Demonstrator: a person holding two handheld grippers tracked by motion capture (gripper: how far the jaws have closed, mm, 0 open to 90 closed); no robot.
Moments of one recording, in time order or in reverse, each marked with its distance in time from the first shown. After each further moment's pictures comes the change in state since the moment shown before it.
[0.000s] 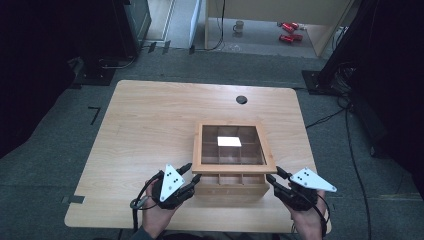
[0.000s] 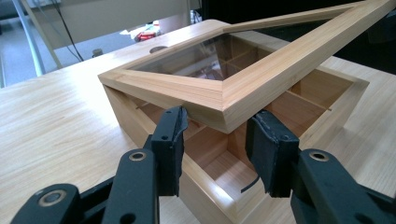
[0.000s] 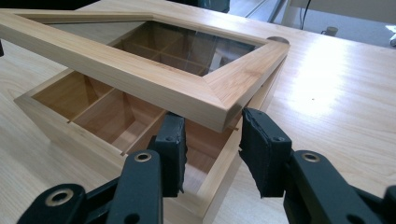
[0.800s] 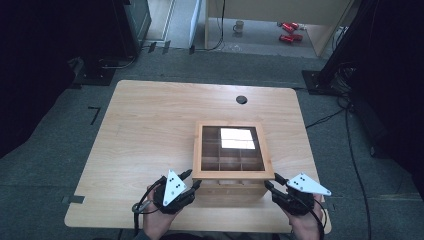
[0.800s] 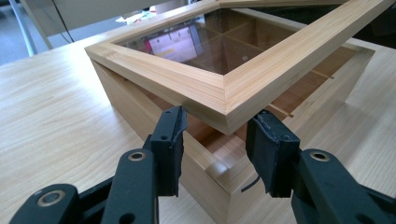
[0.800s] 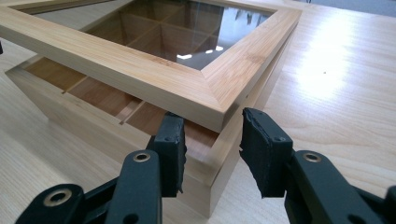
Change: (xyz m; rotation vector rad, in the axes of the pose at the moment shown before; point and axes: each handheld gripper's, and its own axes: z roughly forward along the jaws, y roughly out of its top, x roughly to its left) left arm -0.005 -0.020 0.005 0.046 -0.008 0.004; right arm 0.001 -0.021 0.006 0.052 0.006 0.018
